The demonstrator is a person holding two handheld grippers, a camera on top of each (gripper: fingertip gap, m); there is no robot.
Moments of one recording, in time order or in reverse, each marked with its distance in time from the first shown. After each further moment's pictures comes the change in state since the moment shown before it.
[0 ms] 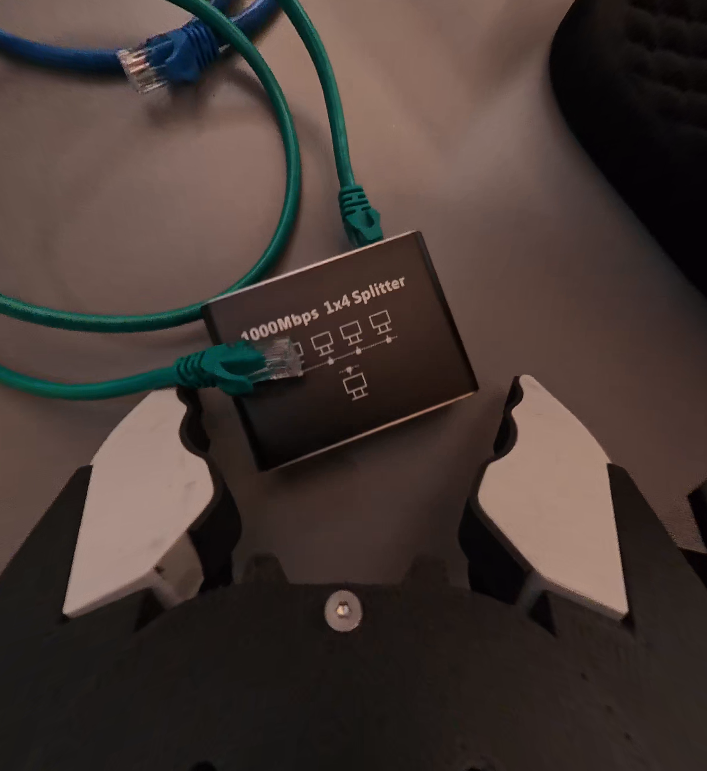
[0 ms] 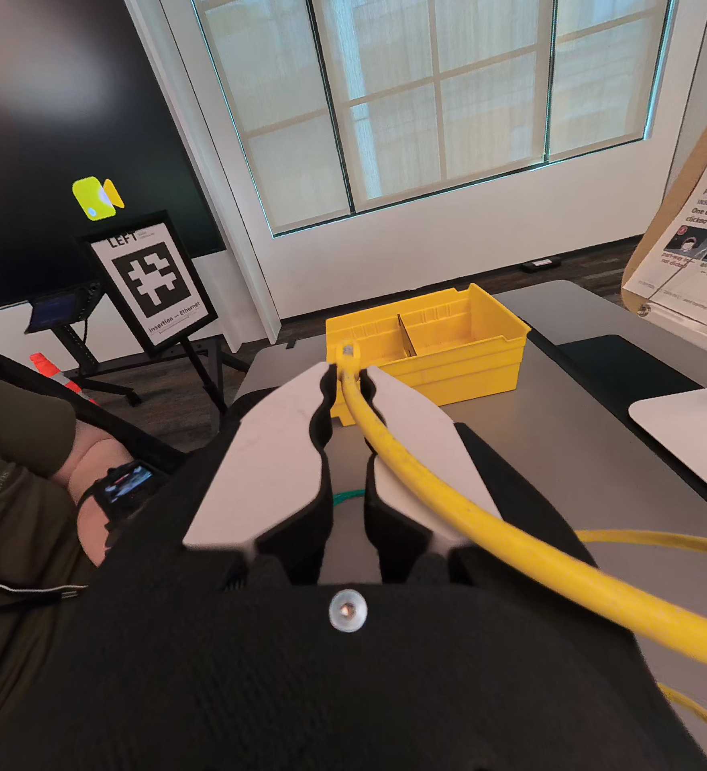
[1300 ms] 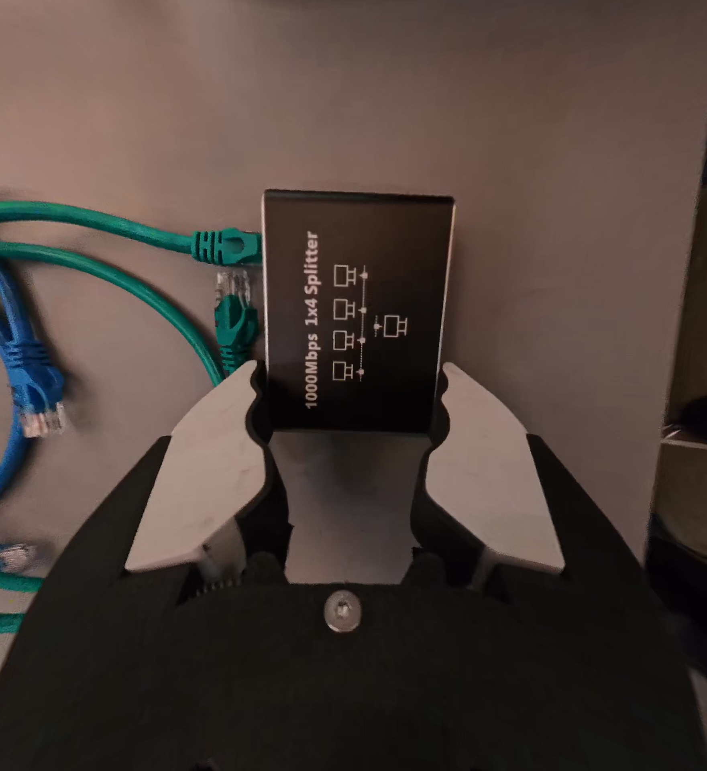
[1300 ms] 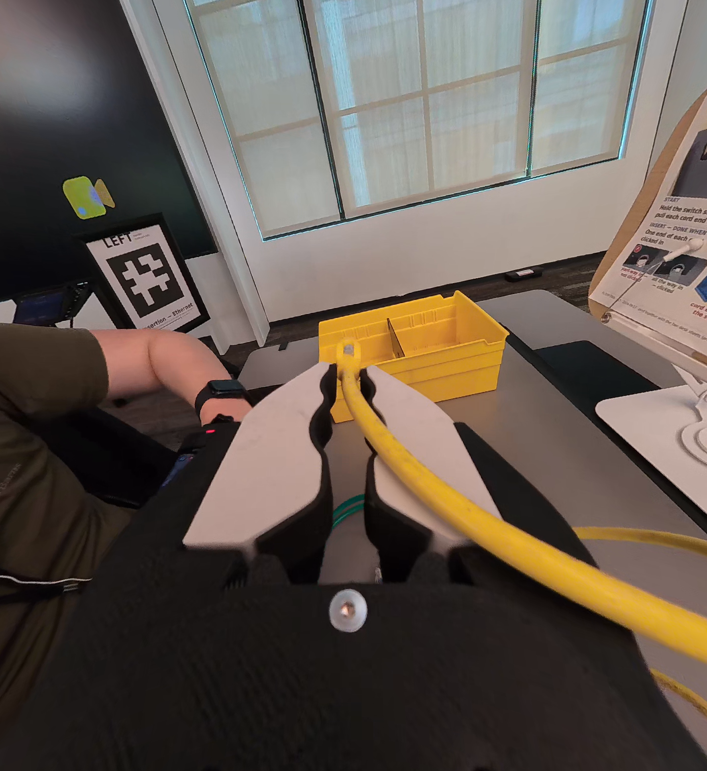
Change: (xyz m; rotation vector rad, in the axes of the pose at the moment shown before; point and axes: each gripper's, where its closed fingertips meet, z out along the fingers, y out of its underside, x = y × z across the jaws) left arm 0.001 -0.014 0.003 -0.313 0.475 0.924; right arm -0.002 -0.010 -0.028 0.014 0.027 -0.030
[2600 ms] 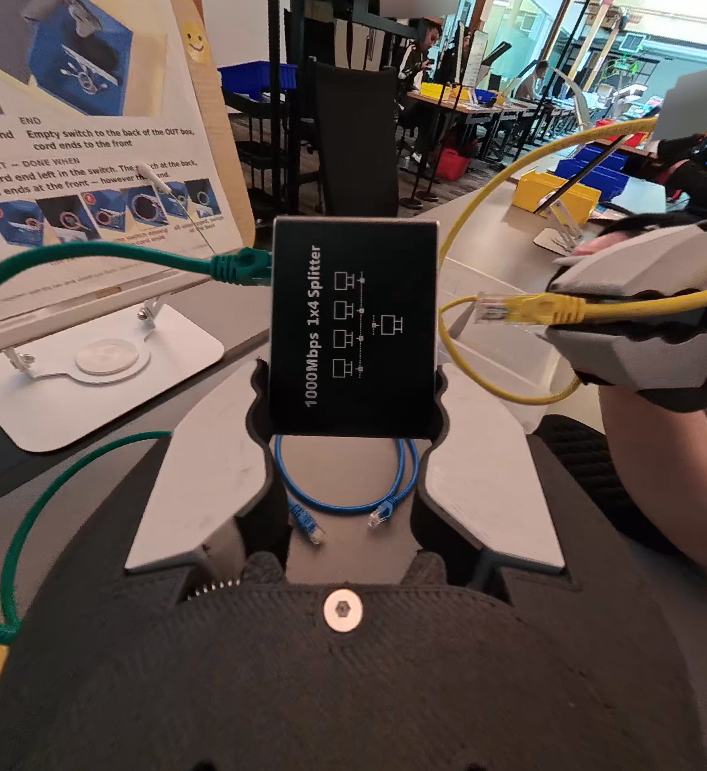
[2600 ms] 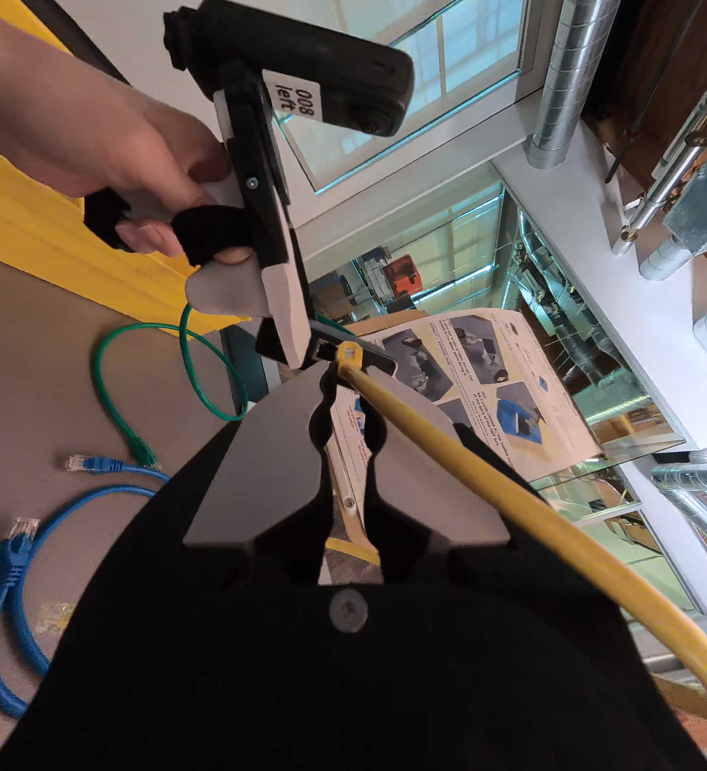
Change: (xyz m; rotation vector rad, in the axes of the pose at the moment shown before) left arm -0.180 0.021 -0.251 1.042 -0.491 -0.609; right arm -0.011 -0.002 0.064 -0.278 0.631 -1.283
